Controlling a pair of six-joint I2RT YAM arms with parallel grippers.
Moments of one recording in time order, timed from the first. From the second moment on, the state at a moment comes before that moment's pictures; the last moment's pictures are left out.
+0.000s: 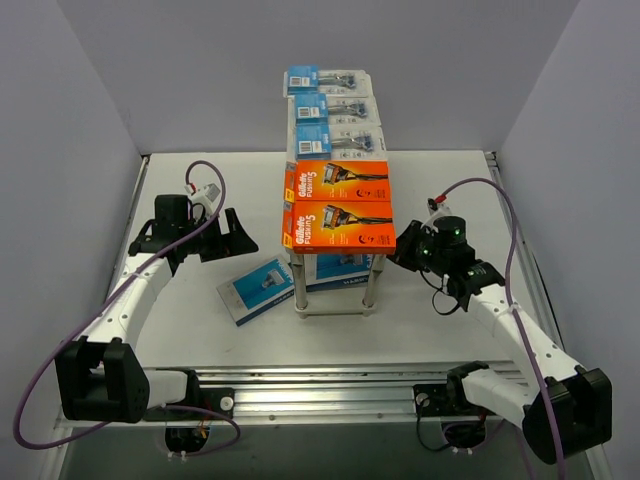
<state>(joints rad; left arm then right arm) -0.09 1.28 0.99 -0.50 0.54 -0.33 0.30 1.04 0.72 -0.21 -0.27 0.71</state>
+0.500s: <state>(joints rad) -0.11 1.28 0.99 -0.50 0.54 -0.33 0.29 1.19 0.68 -0.14 -0.23 0.67</state>
